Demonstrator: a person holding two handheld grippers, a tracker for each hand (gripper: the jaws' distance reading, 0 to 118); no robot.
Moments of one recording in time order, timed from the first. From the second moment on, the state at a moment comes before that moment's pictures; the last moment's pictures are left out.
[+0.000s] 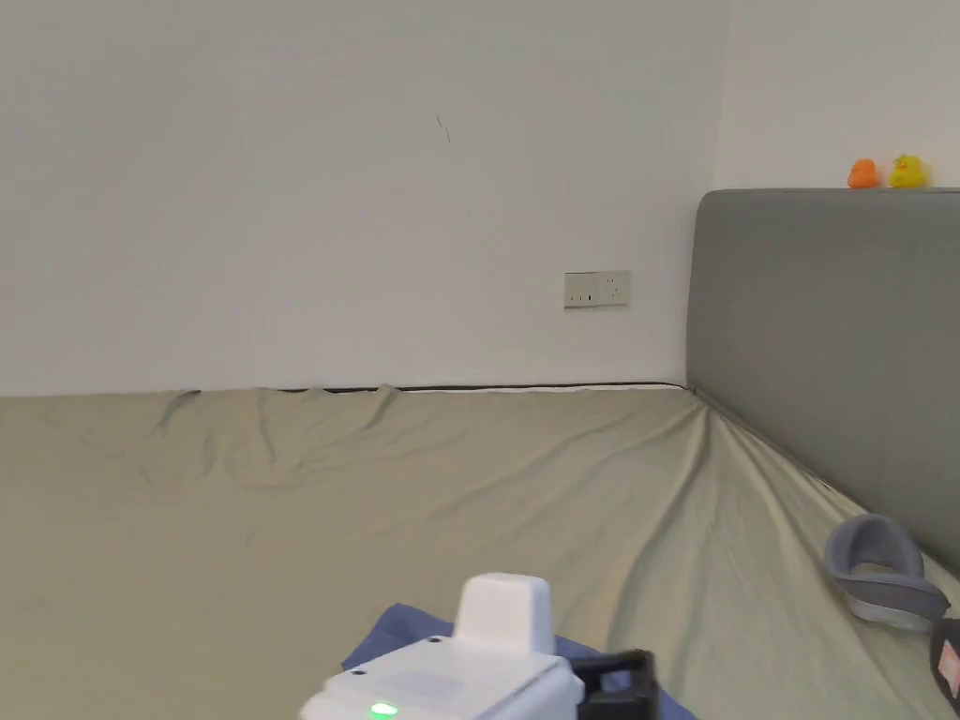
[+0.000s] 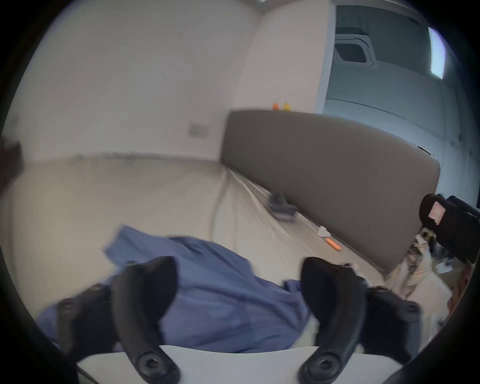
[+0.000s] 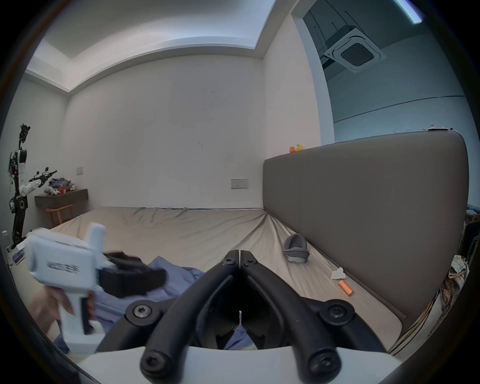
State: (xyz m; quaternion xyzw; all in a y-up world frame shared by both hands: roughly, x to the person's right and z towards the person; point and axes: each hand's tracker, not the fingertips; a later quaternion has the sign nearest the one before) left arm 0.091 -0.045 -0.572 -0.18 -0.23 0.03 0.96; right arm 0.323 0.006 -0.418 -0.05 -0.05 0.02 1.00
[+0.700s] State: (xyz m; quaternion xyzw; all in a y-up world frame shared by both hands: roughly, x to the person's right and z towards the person) left arm -0.152 -0.058 -0.379 -0.15 0.16 0.01 0.98; right arm 0.234 -0.030 -0.427 -0.06 0.08 0.02 0.99
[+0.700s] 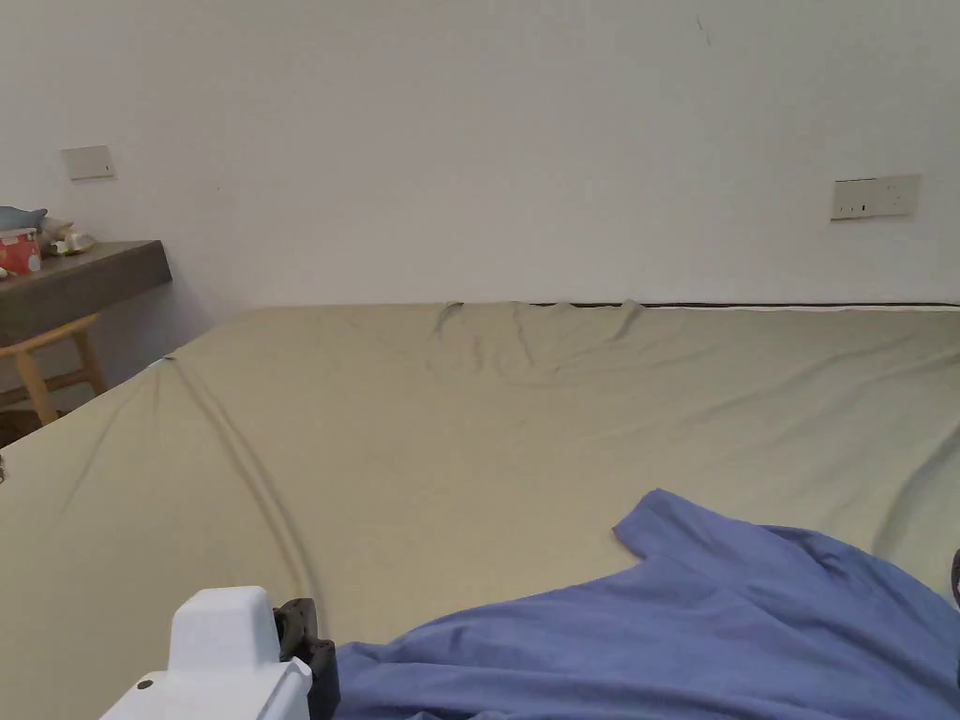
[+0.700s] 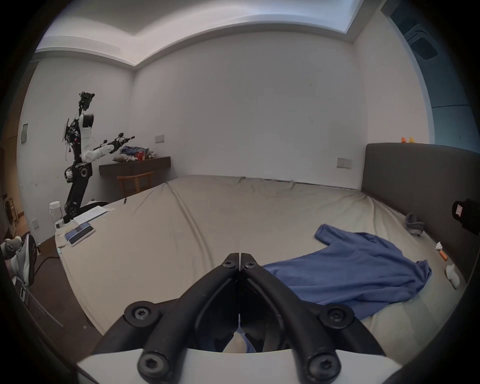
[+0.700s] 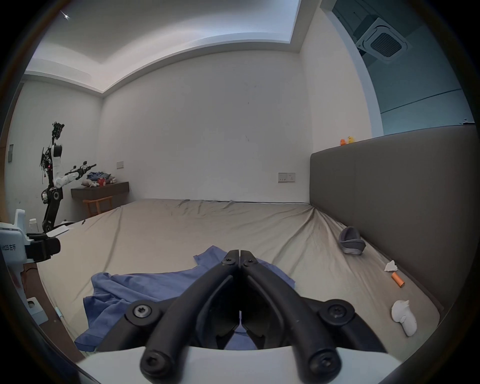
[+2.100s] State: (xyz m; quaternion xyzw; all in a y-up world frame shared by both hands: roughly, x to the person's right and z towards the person) left arm -0.170 -0.182 -0.567 -0.37 0.08 0.06 0.92; right arm 0.350 -0.041 -0.530 -0.28 -0.06 -0.03 0.96
